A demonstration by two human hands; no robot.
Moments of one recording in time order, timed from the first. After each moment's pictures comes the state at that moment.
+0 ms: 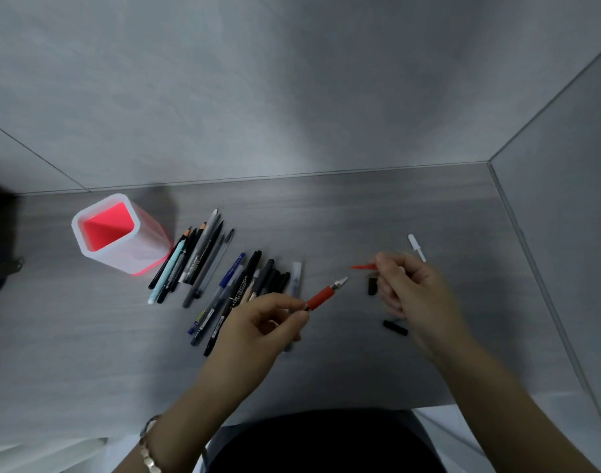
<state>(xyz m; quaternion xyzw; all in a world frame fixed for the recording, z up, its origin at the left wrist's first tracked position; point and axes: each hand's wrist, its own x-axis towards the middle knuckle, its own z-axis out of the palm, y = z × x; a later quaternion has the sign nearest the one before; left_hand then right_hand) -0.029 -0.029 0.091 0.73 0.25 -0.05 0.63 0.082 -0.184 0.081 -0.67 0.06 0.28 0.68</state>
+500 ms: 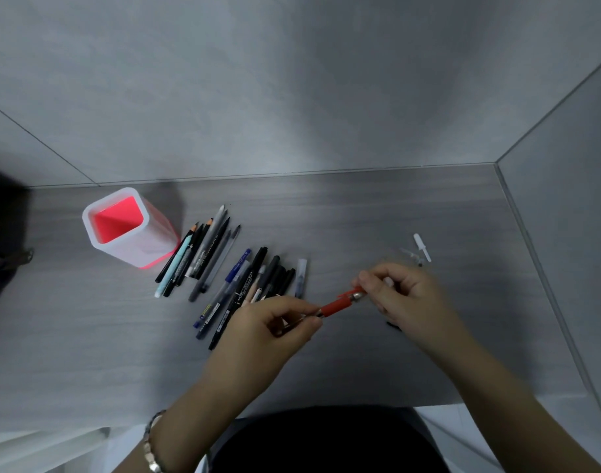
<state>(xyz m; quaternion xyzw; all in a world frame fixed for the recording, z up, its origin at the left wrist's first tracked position) -0.035 -0.031 0.097 0.79 0.22 -0.04 0.57 0.075 -0.186 0.077 -0.75 -0.11 0.30 0.59</state>
